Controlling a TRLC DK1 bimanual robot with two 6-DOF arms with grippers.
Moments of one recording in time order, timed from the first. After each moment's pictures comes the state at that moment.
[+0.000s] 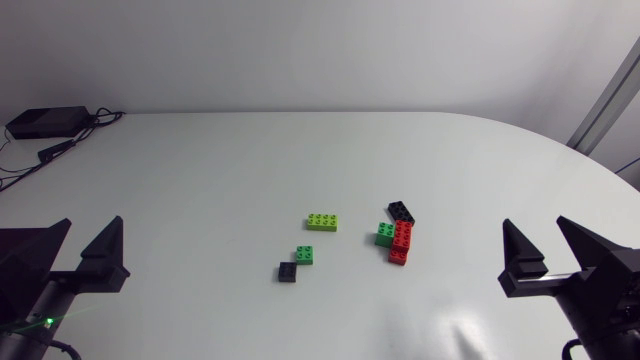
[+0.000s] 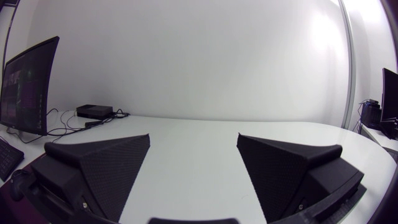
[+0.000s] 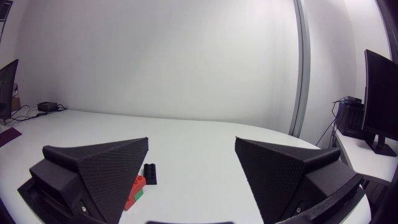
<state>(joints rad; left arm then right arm) 0.03 0.01 0.02 -0.01 -0.02 -0.02 0.01 0.00 0.04 0.01 0.00 -0.05</state>
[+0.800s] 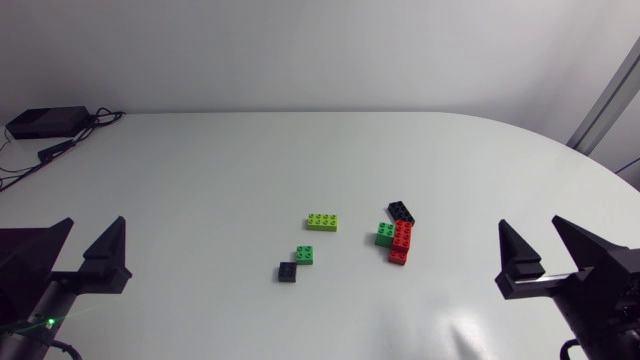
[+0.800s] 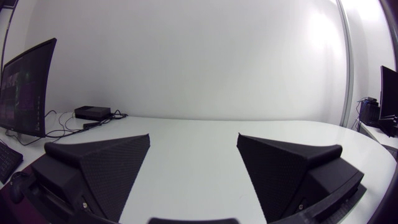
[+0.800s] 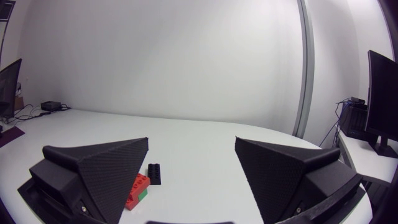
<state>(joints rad) 0.01 0.01 0.02 -0.01 -0.03 -0.01 0.03 0.00 0.04 0.01 0.00 -0.05</state>
